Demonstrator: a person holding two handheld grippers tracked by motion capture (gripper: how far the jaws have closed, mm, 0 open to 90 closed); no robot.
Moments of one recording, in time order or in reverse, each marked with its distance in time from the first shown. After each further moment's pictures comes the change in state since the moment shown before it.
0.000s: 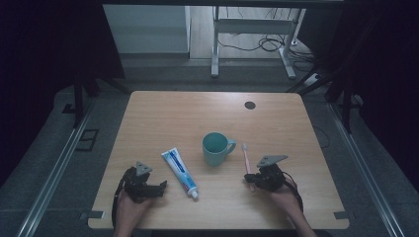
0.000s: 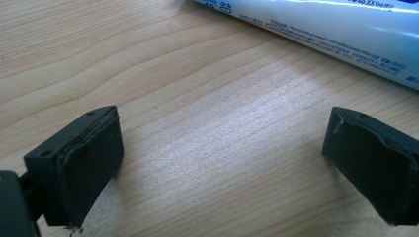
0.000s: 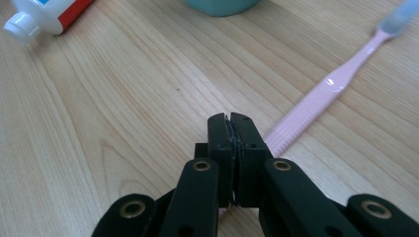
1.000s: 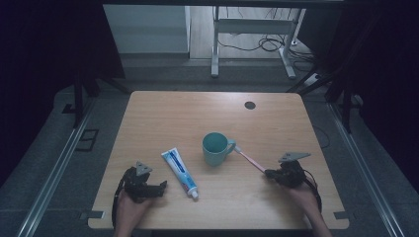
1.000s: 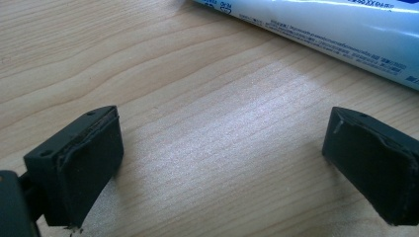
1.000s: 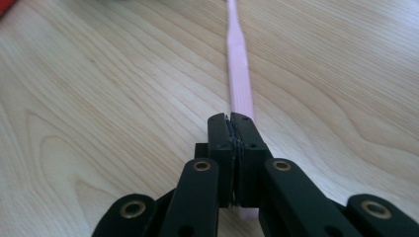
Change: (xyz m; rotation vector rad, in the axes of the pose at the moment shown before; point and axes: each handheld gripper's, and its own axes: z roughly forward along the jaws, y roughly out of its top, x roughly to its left) left arm 0.000 0.000 0.000 0.000 0.000 0.001; right arm -0.044 -0.026 -0.037 -0.002 -0.109 0.099
